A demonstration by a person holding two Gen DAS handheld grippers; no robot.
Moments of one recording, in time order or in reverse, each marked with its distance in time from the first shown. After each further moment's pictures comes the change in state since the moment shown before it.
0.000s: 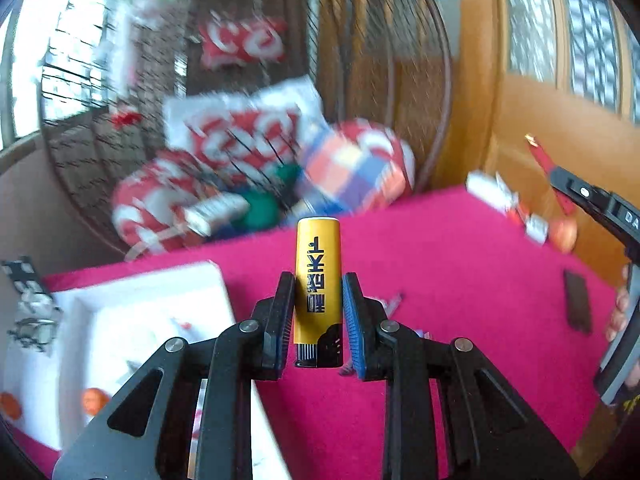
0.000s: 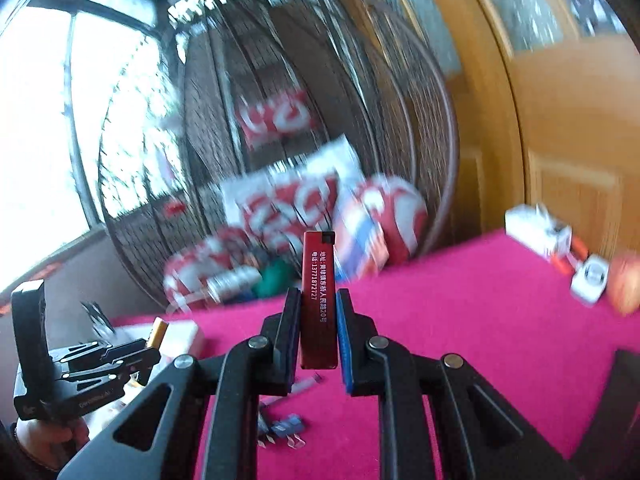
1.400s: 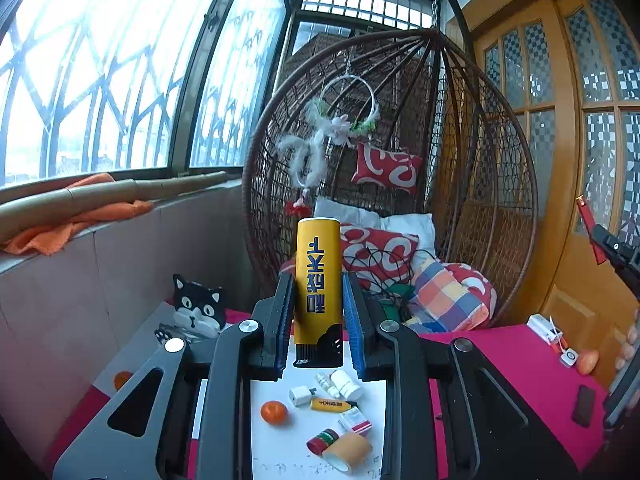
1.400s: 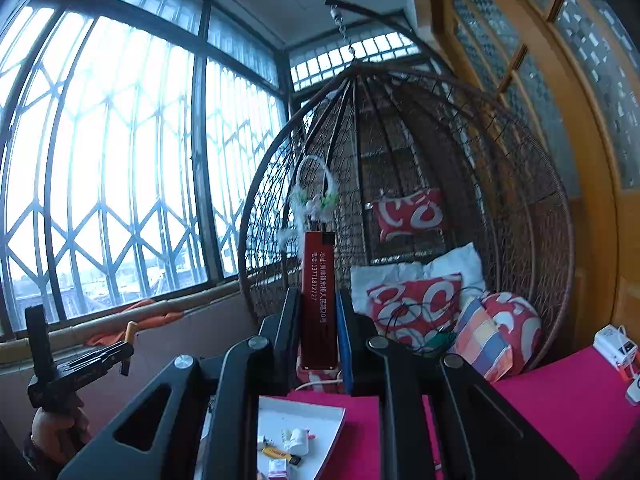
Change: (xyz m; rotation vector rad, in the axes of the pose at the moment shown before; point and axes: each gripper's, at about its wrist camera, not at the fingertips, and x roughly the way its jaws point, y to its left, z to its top) left arm -0.210 0.147 -0.021 -0.269 -0.362 0.280; right arm -0.057 0.148 0.063 -0.136 -0.177 0.345
